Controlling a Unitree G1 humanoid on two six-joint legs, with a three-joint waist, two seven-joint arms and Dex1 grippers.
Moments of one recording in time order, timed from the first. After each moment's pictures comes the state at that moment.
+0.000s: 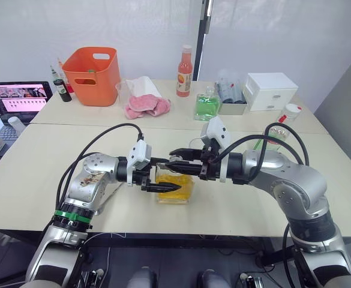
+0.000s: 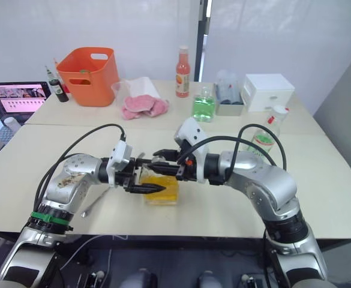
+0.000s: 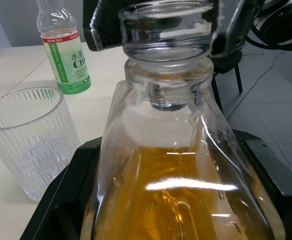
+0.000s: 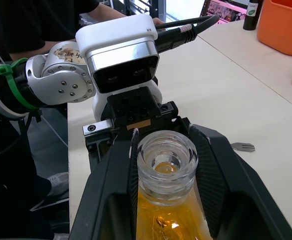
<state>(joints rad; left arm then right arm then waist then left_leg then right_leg) -0.63 0.52 -0.15 0.16 -0.39 0.20 -1.38 -0.70 -0.51 0.14 -0.43 0.69 0.91 0.68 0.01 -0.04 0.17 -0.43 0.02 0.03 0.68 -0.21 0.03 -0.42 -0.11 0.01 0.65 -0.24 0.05</state>
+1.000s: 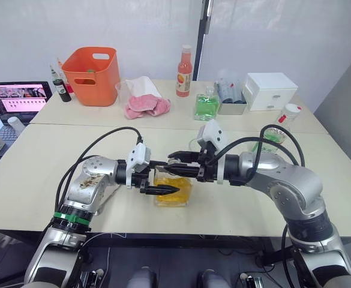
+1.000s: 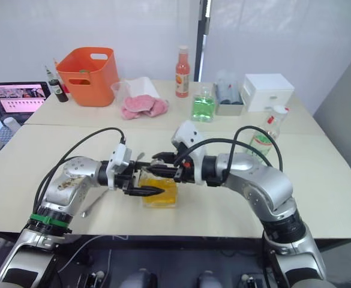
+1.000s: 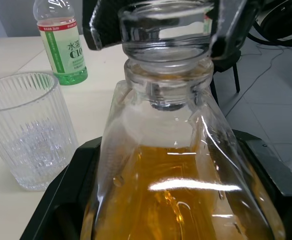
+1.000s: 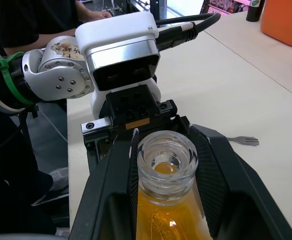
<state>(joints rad) -0.61 0.52 -0.16 0.18 -0.39 0.20 -1.38 -0.69 -0.50 0.18 -0.43 0.65 0.90 0.67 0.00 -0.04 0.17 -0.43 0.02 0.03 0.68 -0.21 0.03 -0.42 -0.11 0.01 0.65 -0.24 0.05</state>
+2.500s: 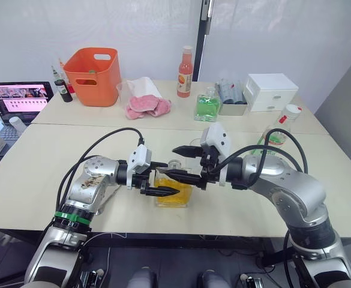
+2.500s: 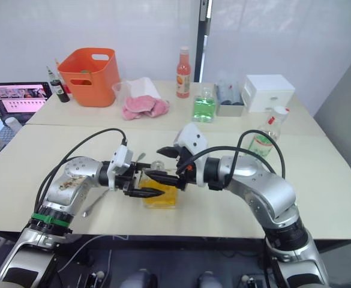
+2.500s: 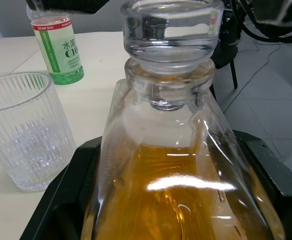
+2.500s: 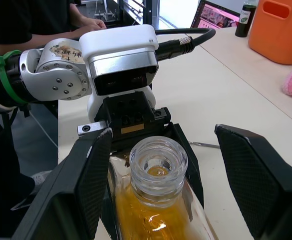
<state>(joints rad) -0.62 0.52 -0.17 0.19 -0.38 0.18 -1.40 -0.64 -0.50 0.17 -0.48 0.61 0.85 0.68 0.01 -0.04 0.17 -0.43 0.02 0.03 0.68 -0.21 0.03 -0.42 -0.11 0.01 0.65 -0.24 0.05</state>
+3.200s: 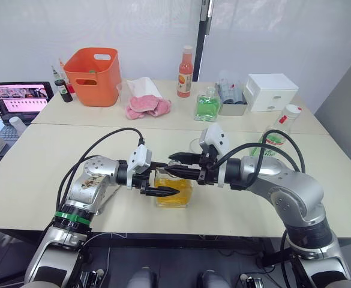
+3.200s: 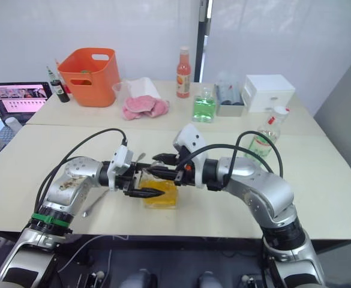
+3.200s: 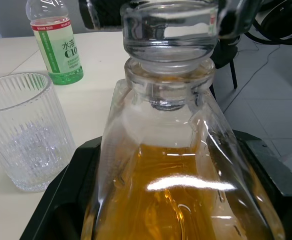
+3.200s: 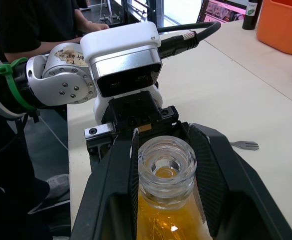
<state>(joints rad) -0.62 0.52 -0.17 0.19 -0.38 0.18 -1.40 -0.64 -0.47 0.14 -0.47 0.66 0.91 0.67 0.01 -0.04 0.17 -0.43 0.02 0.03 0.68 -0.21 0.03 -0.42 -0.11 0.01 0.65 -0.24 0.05</state>
